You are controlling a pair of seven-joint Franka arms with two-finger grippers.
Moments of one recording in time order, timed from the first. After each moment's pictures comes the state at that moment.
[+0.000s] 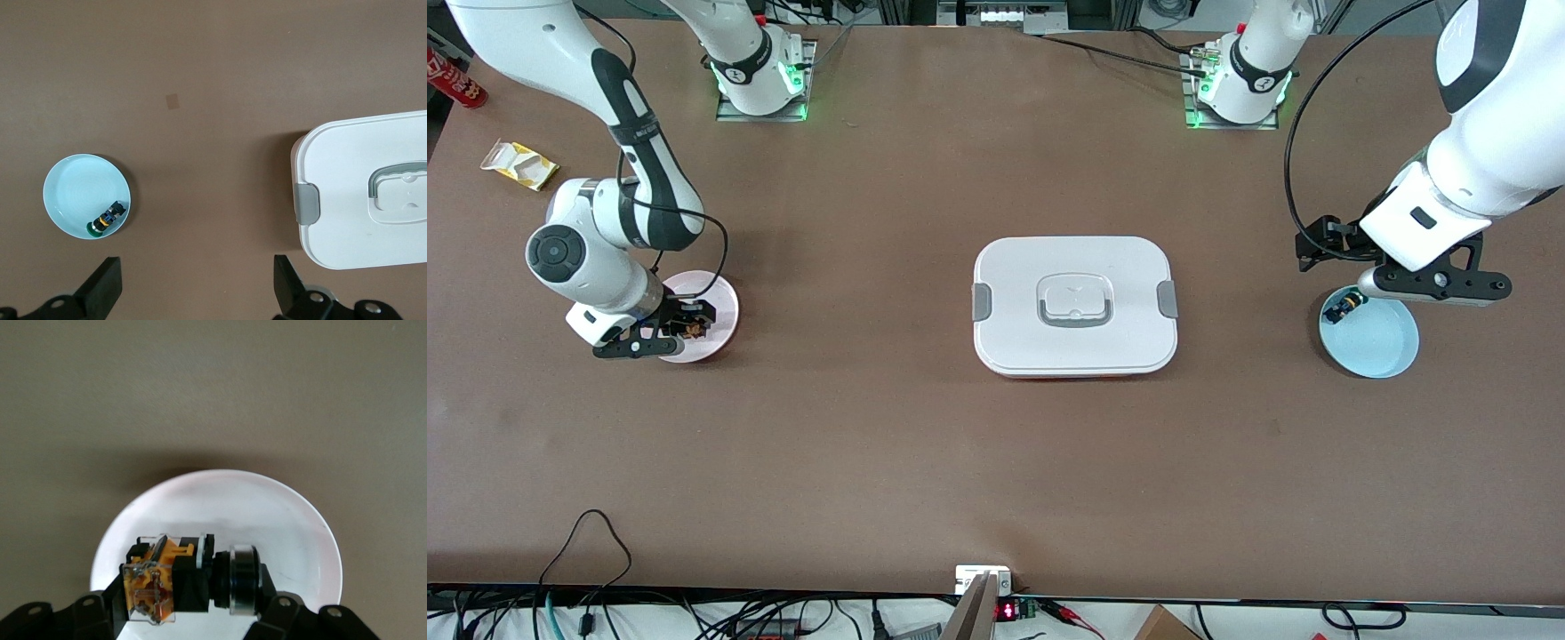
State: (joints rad) left arm -0.12 0.12 -0.04 -1.57 0.01 1.66 -0.10; right arm 0.02 0.37 -0.06 -2.12 -0.11 2.48 -0.05
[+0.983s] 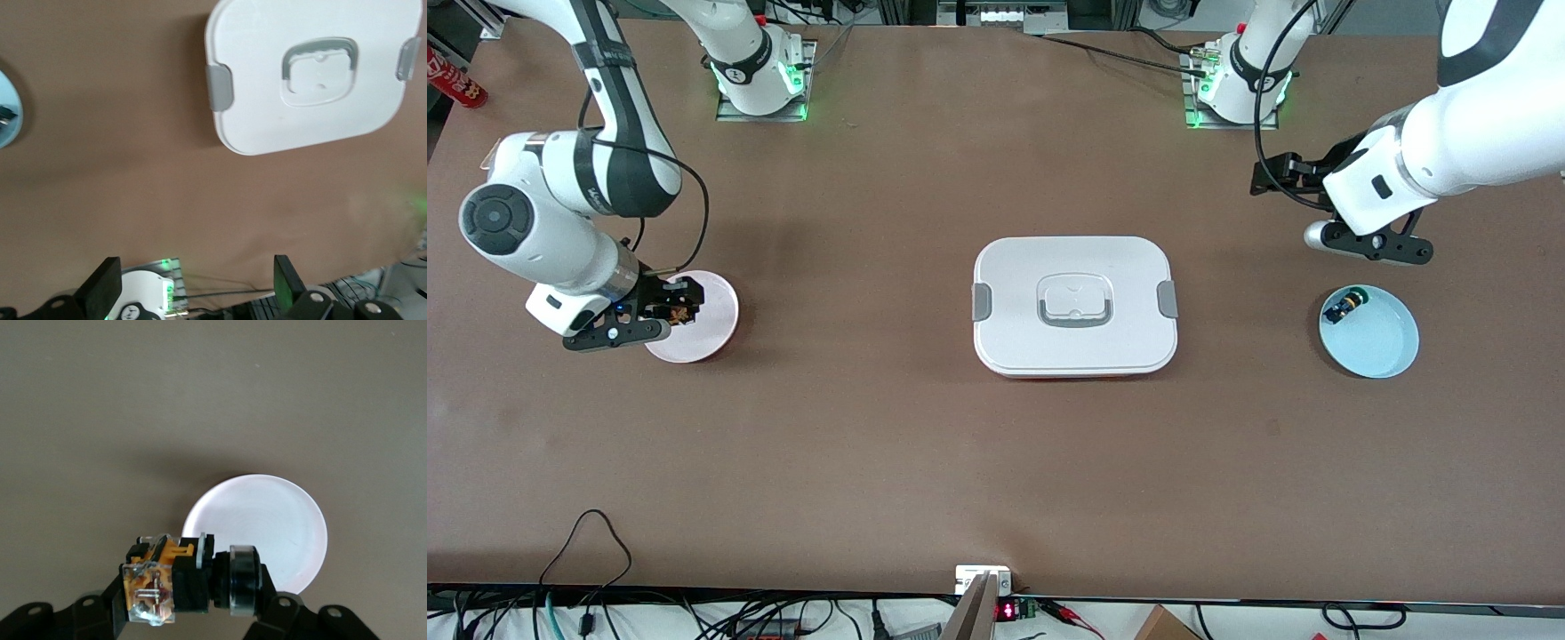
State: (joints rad) left arm -0.13 0.13 -0.05 -1.51 -0.27 1.31 -0.10; right arm 0.05 0.20 0.00 -1.97 -0.03 2.11 -0.14
